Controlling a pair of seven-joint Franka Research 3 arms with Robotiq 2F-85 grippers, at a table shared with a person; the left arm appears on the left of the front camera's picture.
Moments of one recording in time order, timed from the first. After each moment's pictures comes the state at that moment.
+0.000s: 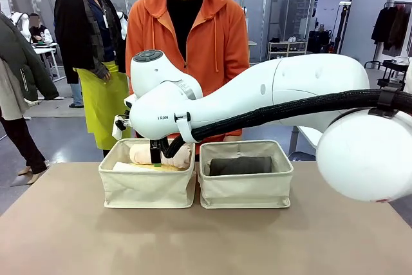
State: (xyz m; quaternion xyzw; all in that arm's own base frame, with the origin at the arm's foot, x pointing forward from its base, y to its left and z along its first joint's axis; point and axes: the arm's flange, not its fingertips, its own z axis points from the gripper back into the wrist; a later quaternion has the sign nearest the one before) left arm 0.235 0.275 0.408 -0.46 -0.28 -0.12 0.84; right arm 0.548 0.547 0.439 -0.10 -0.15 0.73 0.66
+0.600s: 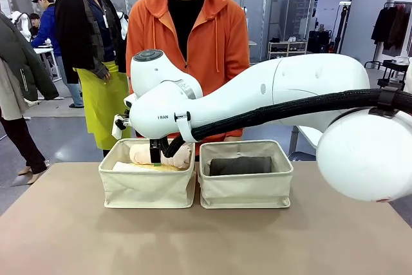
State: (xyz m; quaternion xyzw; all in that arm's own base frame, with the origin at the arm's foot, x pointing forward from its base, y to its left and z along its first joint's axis) left arm 0.235 0.275 0.408 -0.46 -0.28 -0.12 0.84; right arm 0.546 0.548 0.445 -0.10 -0.15 0.73 0.66
